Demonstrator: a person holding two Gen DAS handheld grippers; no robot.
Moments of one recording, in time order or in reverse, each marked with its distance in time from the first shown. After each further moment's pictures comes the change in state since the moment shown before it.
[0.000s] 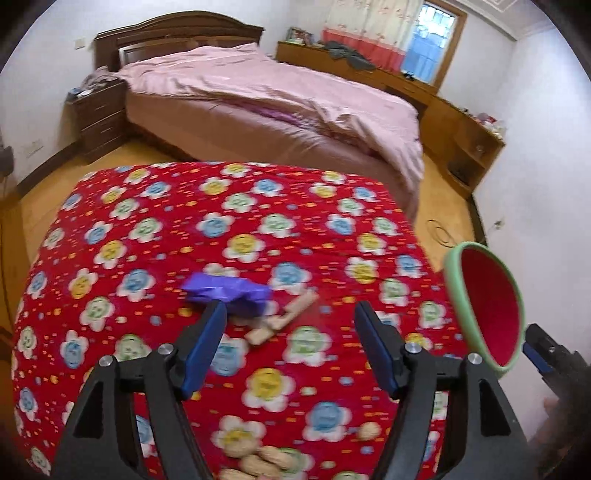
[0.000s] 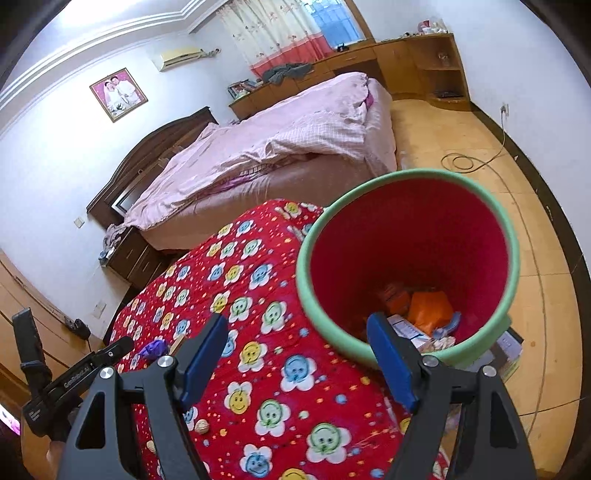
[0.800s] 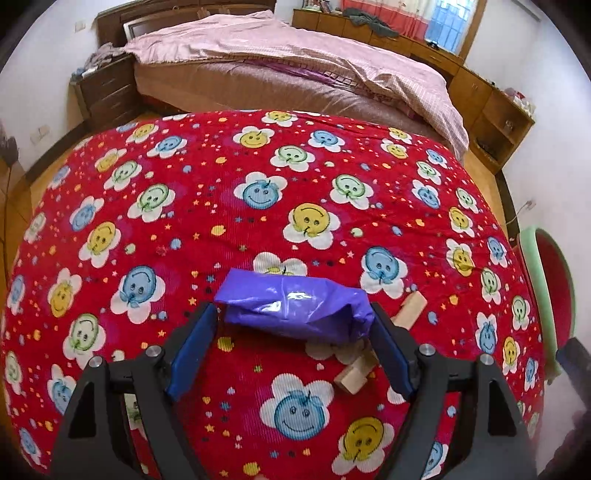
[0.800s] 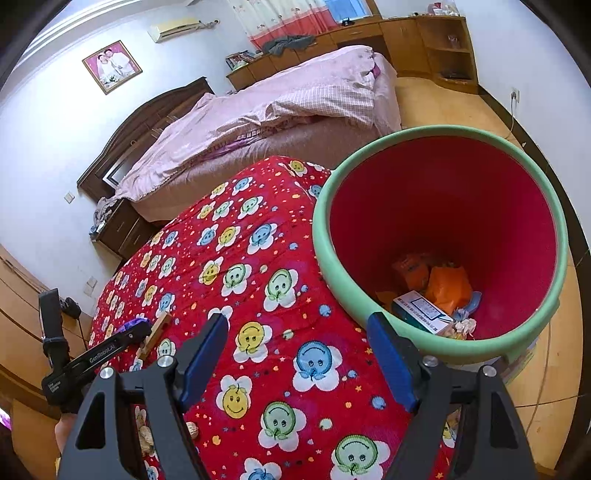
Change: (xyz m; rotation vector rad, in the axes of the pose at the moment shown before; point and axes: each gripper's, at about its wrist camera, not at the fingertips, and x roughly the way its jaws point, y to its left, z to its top) left arm 0.084 0.046 0.005 0.002 0.119 0.077; right arm 0.058 0.014 -0.014 -0.024 0.110 -0.029
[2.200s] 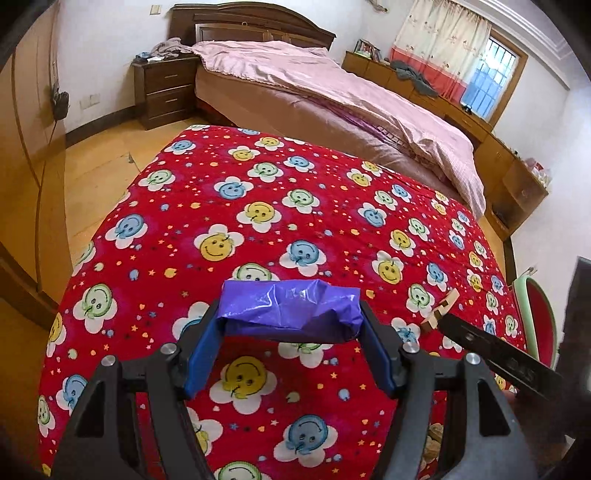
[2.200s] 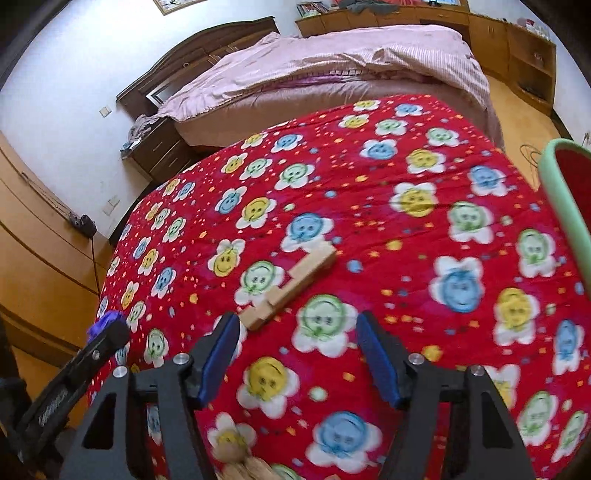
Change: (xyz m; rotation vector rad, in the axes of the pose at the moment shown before) left arm -0.082 0.104 -0.050 -0.211 -0.146 0.009; right arm 0.089 0.173 -0.050 -0.223 0.197 0.065
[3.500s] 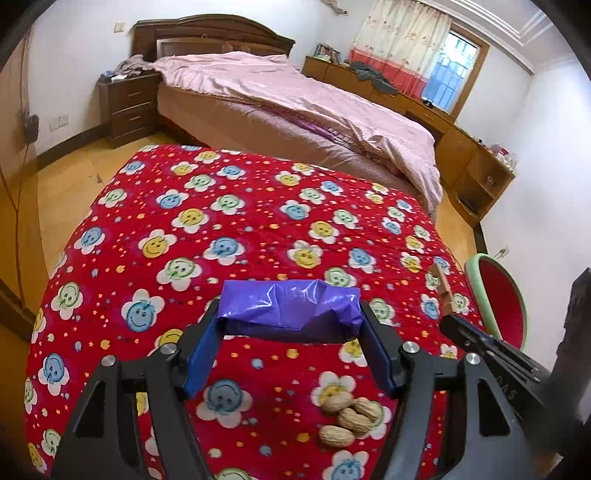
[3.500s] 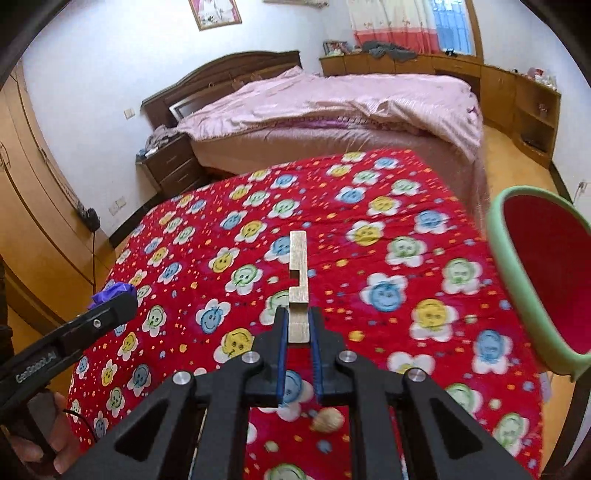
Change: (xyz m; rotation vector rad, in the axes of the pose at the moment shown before) left arm -0.038 -0.058 -0.017 0.100 -0.029 -0.113; right arm -0.077 -0.024 -0.029 -0.146 -0.171 -0.027
